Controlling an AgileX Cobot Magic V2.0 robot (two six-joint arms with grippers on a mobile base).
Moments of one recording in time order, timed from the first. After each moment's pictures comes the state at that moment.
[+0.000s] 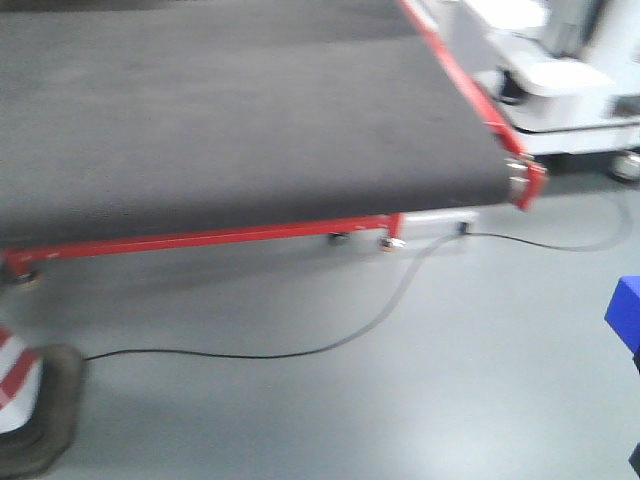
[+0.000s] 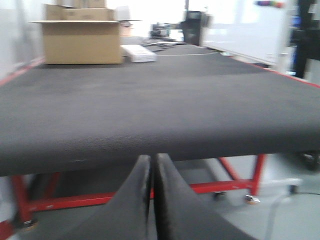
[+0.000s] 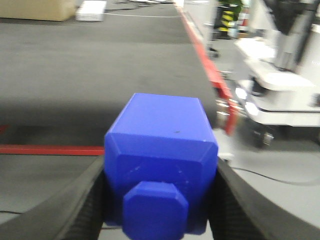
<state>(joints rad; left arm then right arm) 0.00 -0.02 0.03 0.03 0.09 -0.04 -0.01 0.25 -0.20 0.38 0.23 -0.44</state>
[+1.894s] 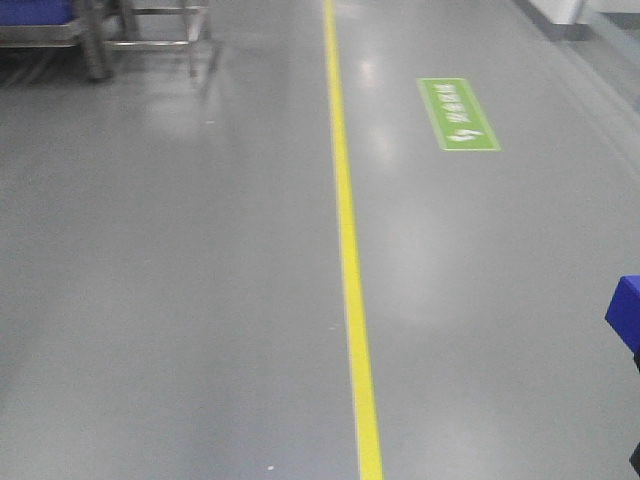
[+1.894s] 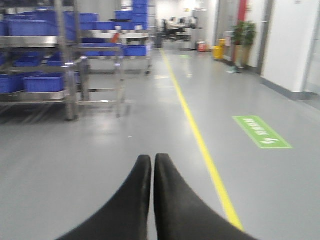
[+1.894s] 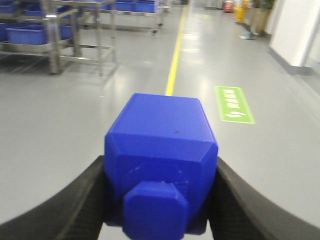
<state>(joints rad) 0.00 -0.02 0.03 0.03 0.09 -0.04 -0.01 0.25 -0.20 0.38 0.23 -0.44</state>
